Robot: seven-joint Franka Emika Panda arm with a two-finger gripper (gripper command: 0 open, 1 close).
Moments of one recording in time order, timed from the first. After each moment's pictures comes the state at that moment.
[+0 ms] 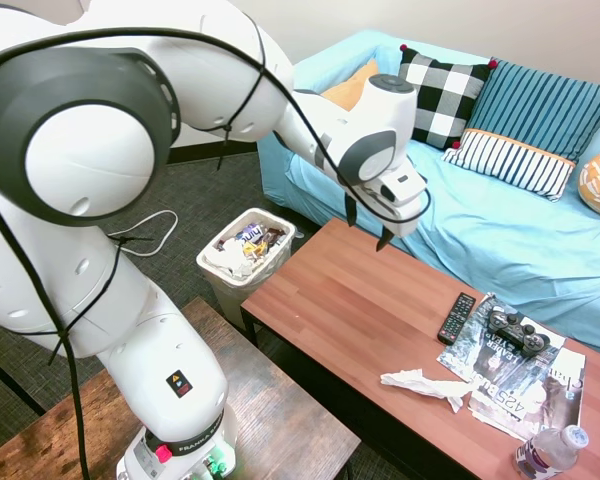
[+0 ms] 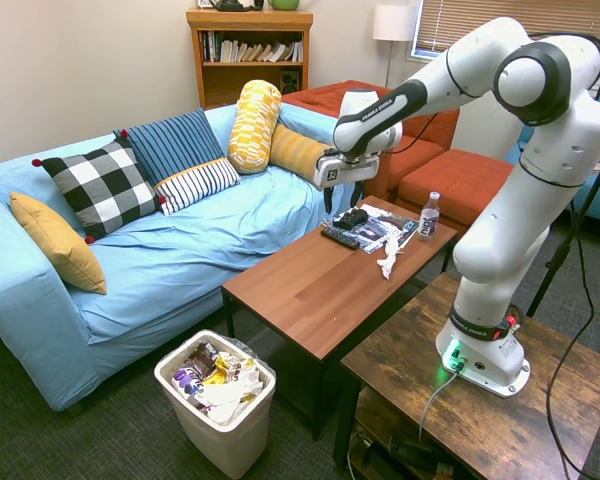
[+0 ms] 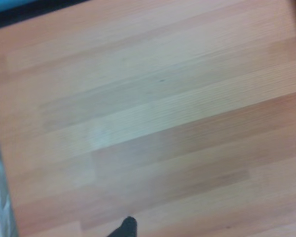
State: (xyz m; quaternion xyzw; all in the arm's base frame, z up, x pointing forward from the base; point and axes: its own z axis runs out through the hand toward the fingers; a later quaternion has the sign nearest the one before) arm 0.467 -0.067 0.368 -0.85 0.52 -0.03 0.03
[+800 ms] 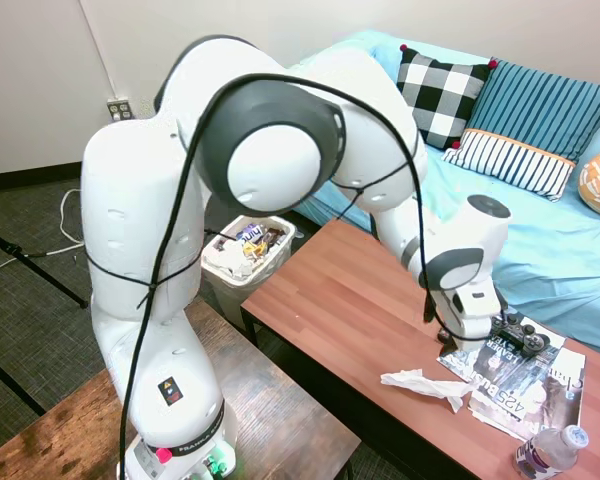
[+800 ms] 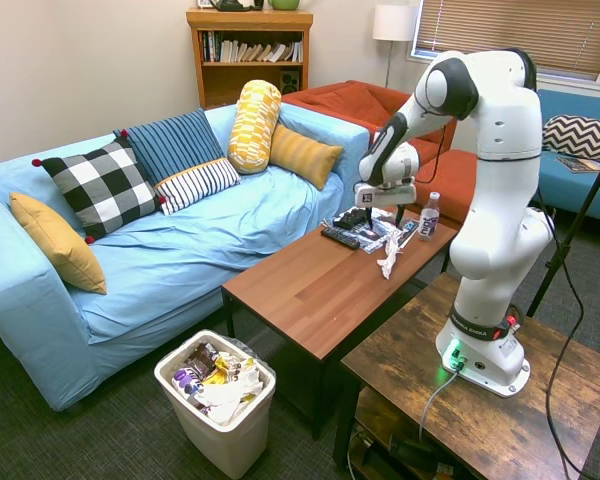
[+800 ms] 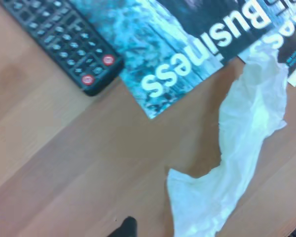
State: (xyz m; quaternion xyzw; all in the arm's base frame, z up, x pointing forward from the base) arm 0.456 -0.247 0.214 -0.72 0.69 0.01 -0.05
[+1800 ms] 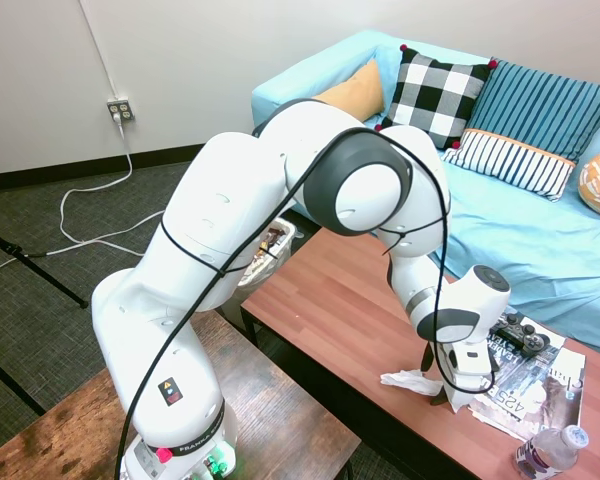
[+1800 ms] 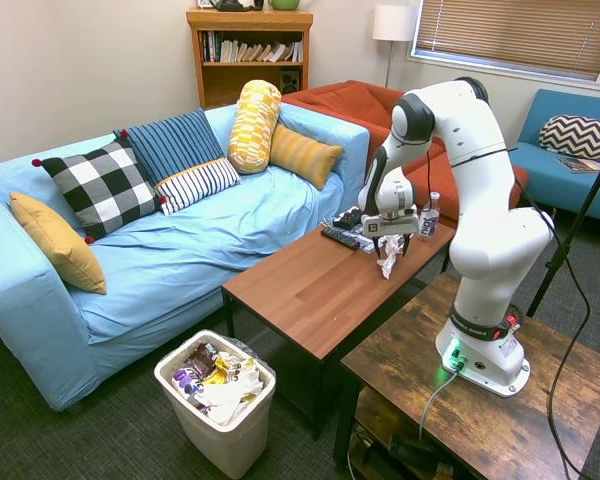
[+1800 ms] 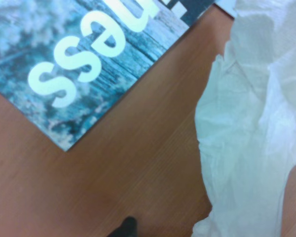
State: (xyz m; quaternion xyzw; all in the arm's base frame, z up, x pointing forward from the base) arm 0.450 -0.282 0.096 -0.68 0.72 0.05 -0.07
